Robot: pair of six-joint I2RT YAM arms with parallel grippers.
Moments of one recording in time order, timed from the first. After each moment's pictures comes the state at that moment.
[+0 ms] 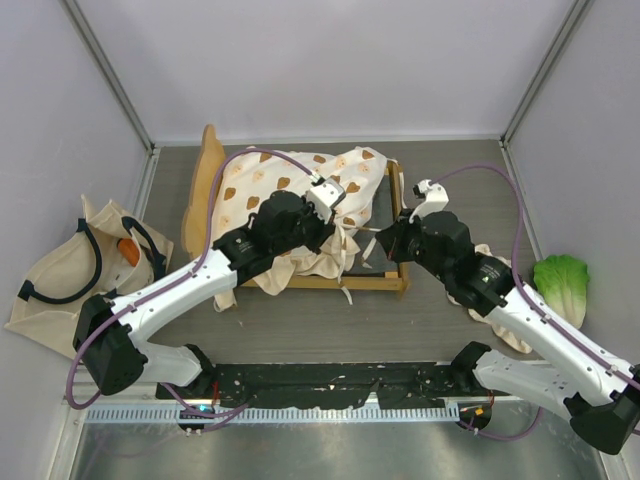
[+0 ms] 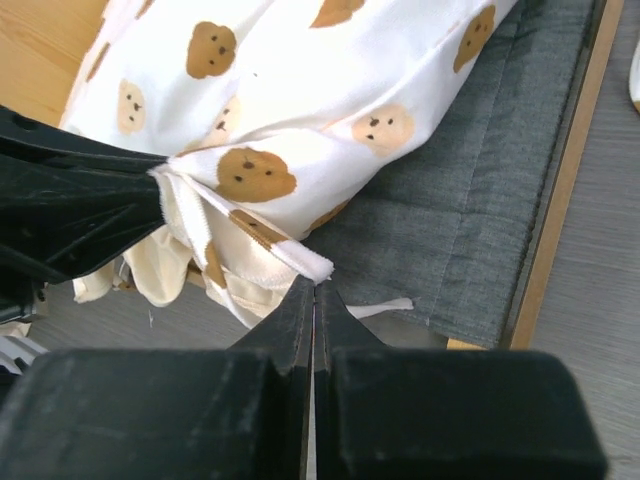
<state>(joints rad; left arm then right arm) -0.82 1.32 1.09 -0.16 0.03 0.02 0.71 0.91 0.90 -0.39 0.20 0.54</state>
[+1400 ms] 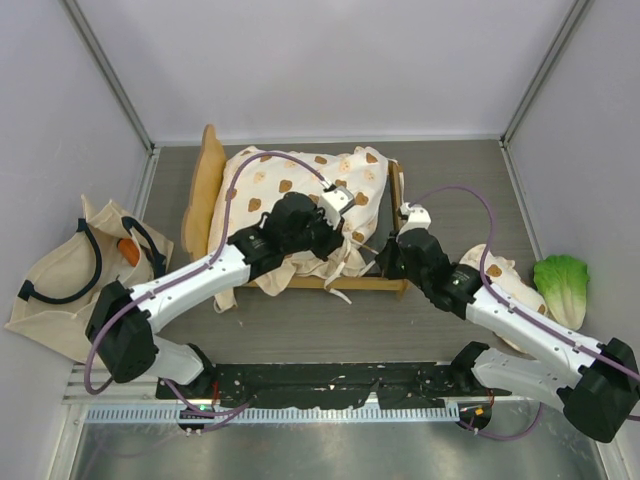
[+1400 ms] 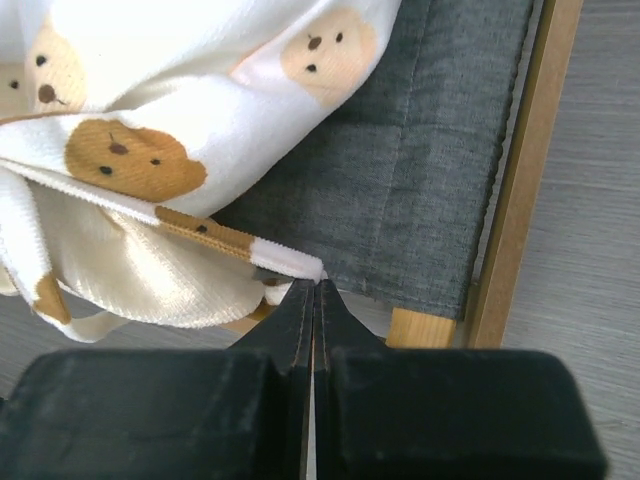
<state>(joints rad) -0.82 1.40 1.09 -0.15 0.15 -0.02 0.71 1.00 0.71 -0.30 0.24 0.55</state>
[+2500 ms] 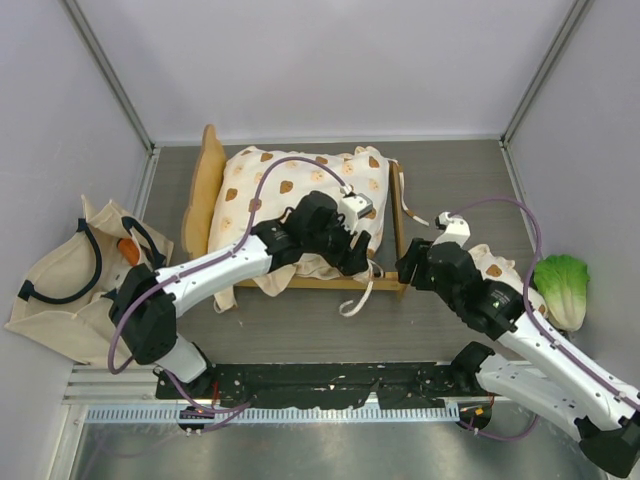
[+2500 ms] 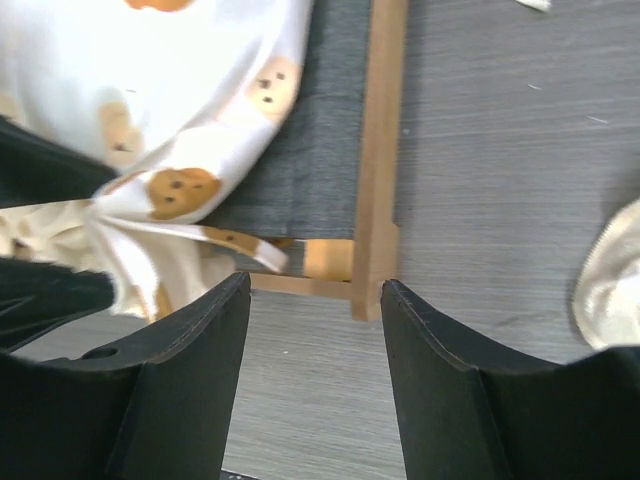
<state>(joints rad) -0.86 1.56 1.21 -0.28 0.29 -0.16 0.71 0.72 0.72 -0.58 0.35 0.62</state>
